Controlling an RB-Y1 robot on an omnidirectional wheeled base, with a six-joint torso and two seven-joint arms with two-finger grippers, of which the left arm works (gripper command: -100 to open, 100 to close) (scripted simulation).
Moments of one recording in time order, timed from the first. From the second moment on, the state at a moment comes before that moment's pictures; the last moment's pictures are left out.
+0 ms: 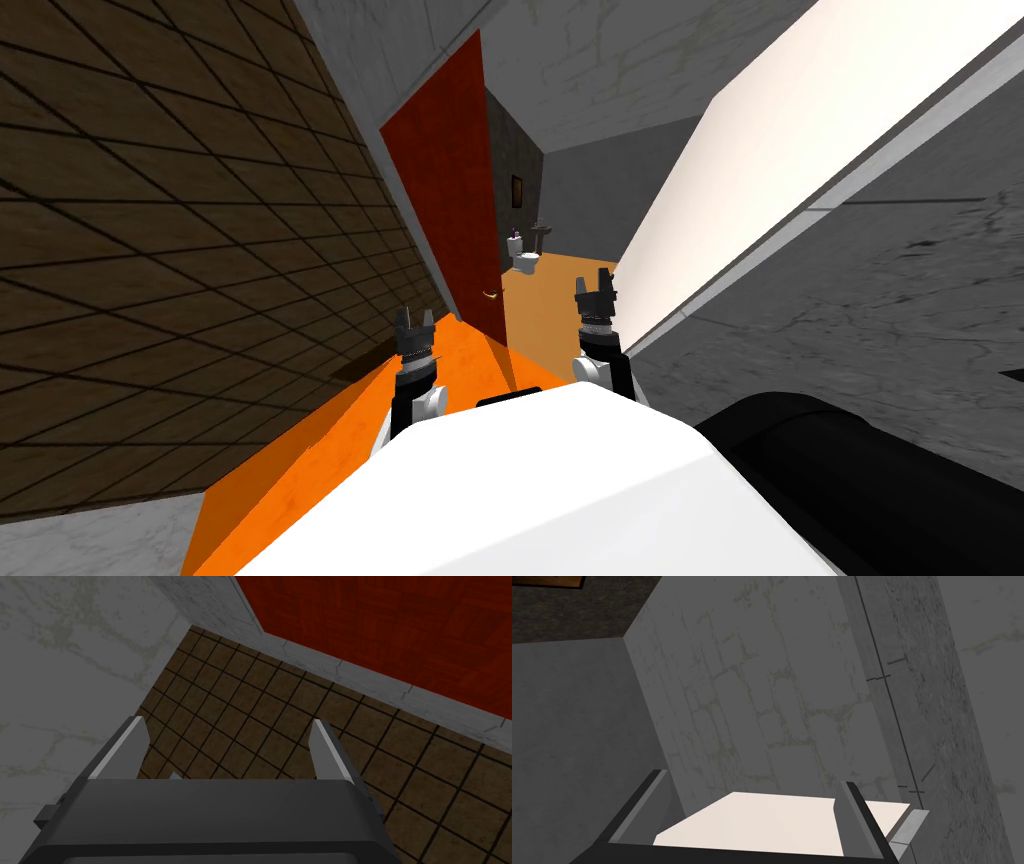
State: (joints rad) arm 0.41 0.04 -0.05 -2.01 0.06 -0.65 0.05
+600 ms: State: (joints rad) arm 0.36 0.06 -0.11 -1.84 0.03 -0.66 0.05
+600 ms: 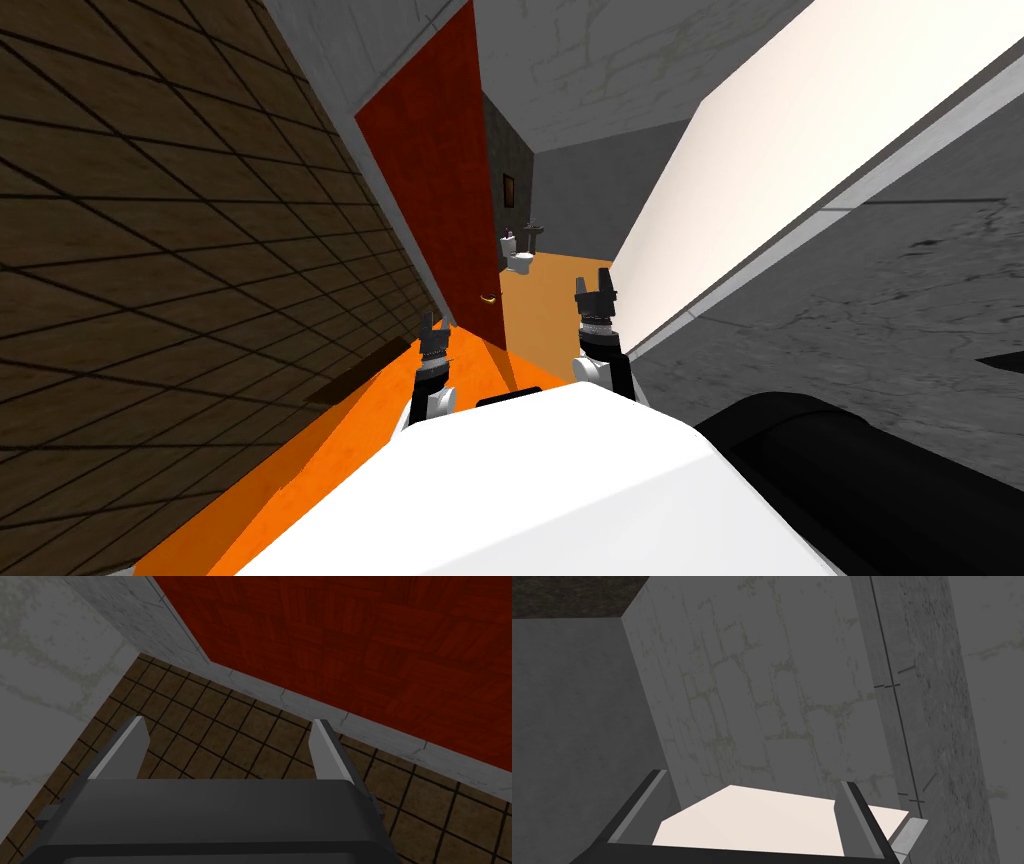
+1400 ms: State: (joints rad) arm 0.31 0.08 -0.16 -1.62 0.01 -0.69 0.06
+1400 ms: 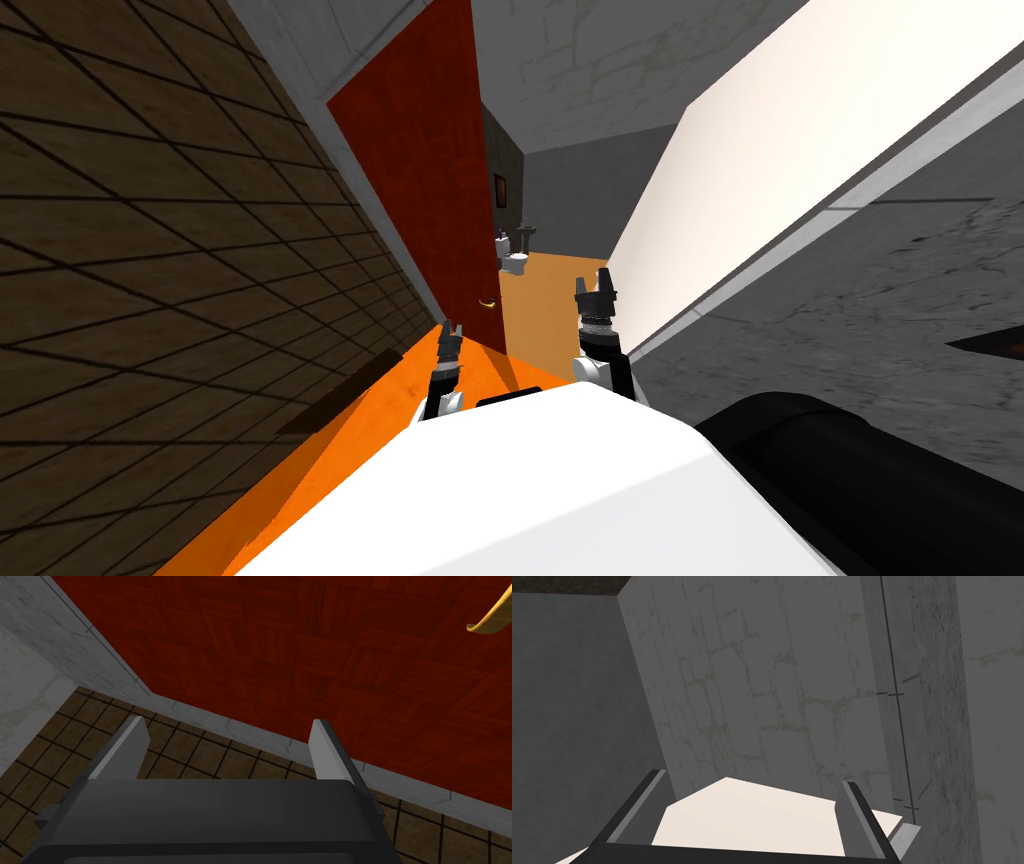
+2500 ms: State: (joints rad) arm 0.23 0.08 -0.24 -1.33 -0.02 -0.71 0.07
